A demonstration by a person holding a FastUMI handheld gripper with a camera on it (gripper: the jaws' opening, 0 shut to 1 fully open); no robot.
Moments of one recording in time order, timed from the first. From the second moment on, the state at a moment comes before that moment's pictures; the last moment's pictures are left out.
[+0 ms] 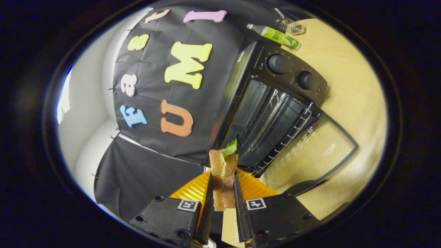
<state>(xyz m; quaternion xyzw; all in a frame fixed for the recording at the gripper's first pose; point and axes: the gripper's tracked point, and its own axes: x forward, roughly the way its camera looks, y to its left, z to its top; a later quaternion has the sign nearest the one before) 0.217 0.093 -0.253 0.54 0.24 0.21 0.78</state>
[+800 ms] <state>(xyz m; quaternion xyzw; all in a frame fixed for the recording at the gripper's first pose) 0.356 0.078 -0.301 0.52 0.19 0.10 0.83</state>
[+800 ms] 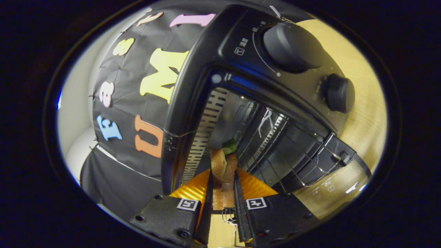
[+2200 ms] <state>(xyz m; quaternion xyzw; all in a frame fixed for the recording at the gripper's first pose) 0.202 0.069 -0.348 0.03 0.25 0.04 0.97</state>
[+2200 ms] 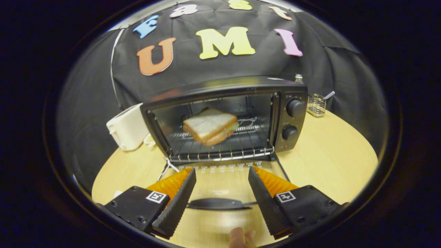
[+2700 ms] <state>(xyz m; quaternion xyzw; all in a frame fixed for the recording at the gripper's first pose) 0.143 0.082 -0.396 0.00 0.31 0.03 0.95</state>
